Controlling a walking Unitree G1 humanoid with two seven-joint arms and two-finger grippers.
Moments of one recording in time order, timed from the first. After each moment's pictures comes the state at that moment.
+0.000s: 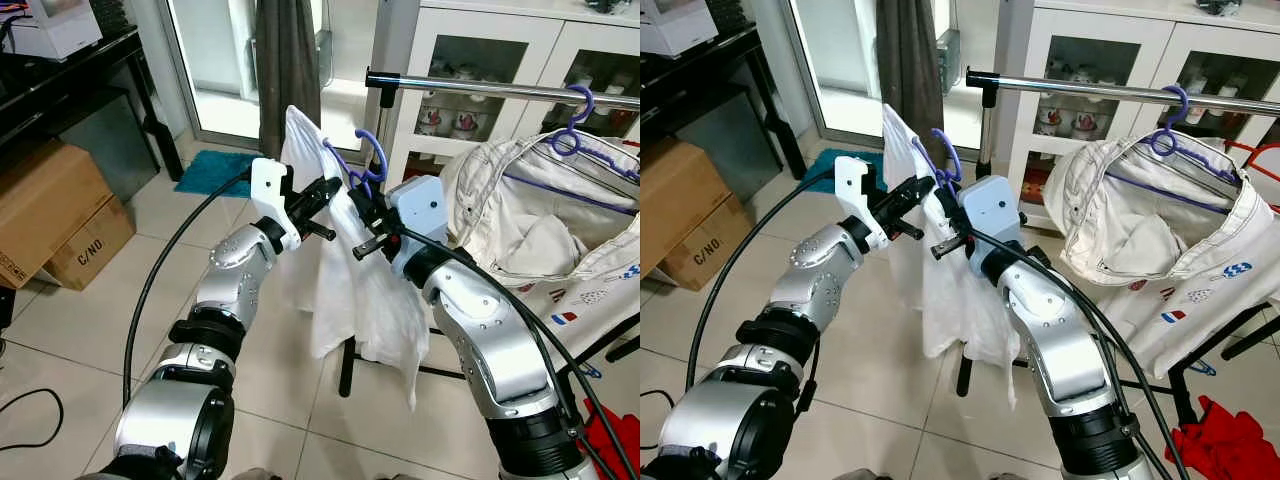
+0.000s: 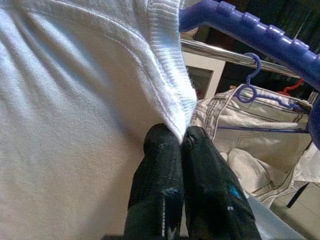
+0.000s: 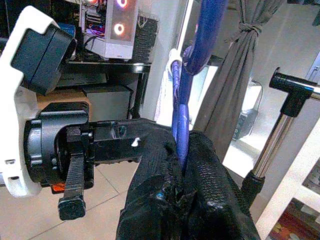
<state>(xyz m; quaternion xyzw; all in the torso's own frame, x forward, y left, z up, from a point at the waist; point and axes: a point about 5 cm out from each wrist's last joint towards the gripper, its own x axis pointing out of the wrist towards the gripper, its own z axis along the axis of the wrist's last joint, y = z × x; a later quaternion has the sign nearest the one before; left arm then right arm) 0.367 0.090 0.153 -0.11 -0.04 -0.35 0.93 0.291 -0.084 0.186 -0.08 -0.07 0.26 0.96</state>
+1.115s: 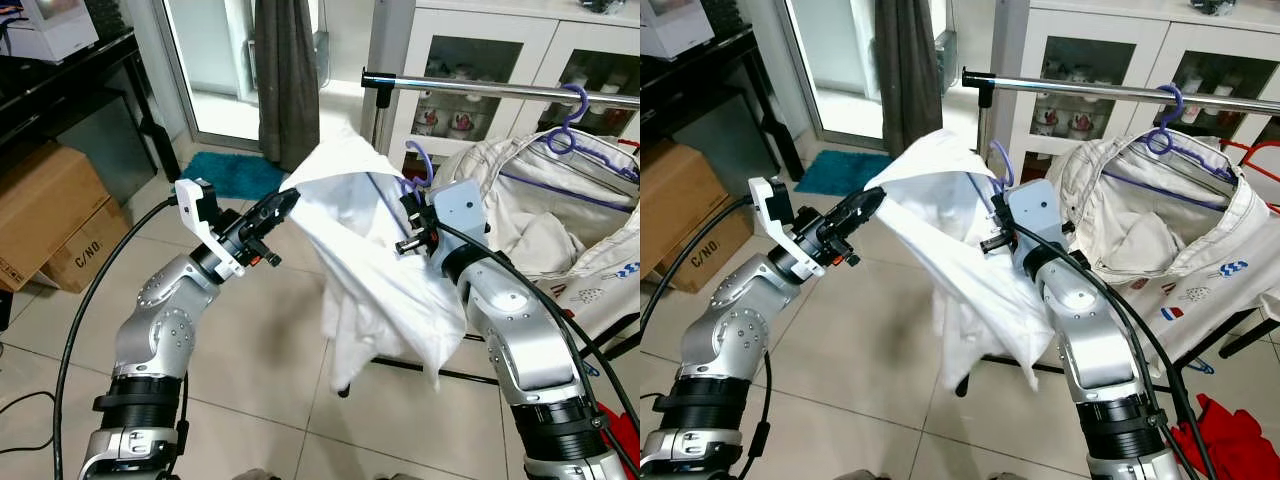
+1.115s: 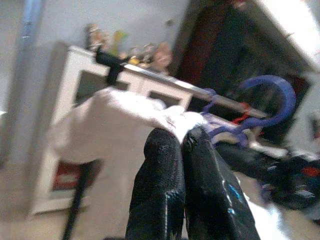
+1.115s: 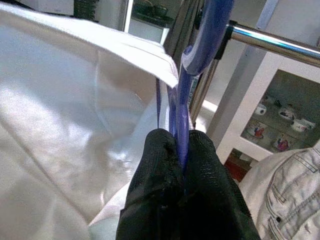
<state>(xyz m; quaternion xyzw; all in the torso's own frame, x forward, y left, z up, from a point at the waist) 0.315 0.150 0.161 -0.19 -0.07 -0.38 0.90 0.308 -0.135 0.168 -0.12 -0.01 0.16 0.98</state>
